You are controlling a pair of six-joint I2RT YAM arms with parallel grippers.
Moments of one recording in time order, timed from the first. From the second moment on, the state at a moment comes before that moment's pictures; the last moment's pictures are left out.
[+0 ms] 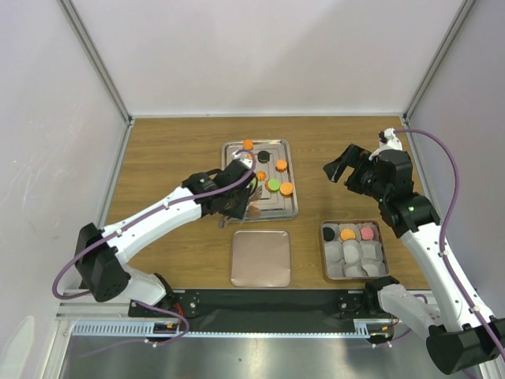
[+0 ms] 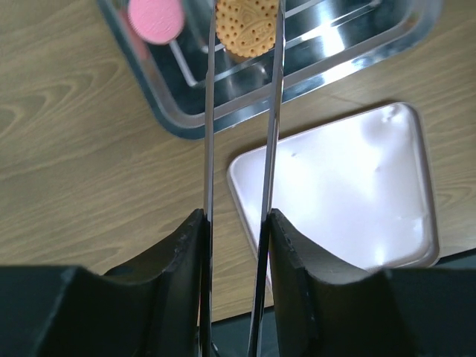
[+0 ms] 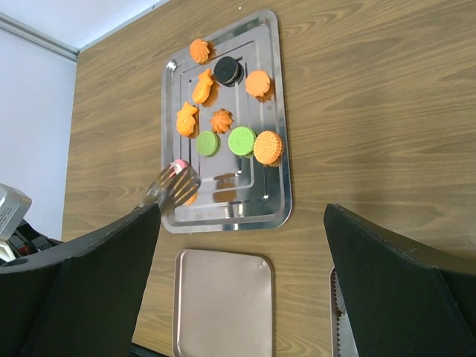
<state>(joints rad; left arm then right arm) -0.82 1.41 1.22 -0.88 -0.26 -0.42 0.28 0.93 1.01 -0.50 -0.05 0.61</state>
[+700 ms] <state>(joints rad) -1.10 1.63 1.54 -0.86 -0.19 -0.42 0.27 0.93 1.08 -0.53 0.01 0.59</state>
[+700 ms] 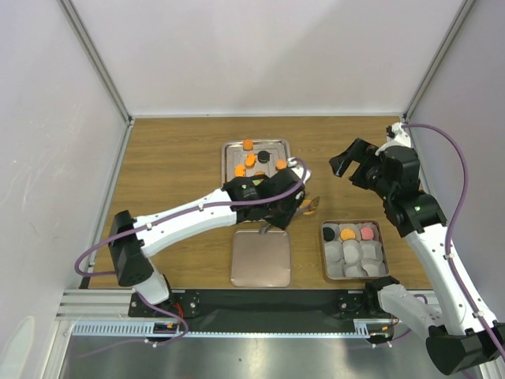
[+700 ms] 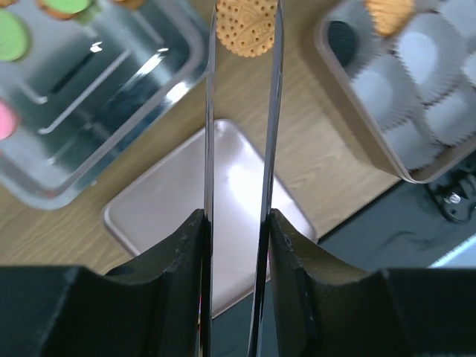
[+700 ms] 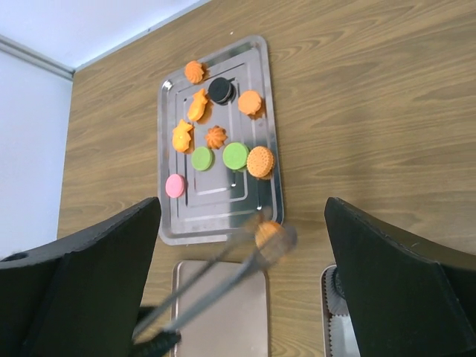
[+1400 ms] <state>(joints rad) -1.31 1.73 1.63 -0.85 -0.16 -0.44 0.25 0.90 1.09 -0.57 0.04 0.59</state>
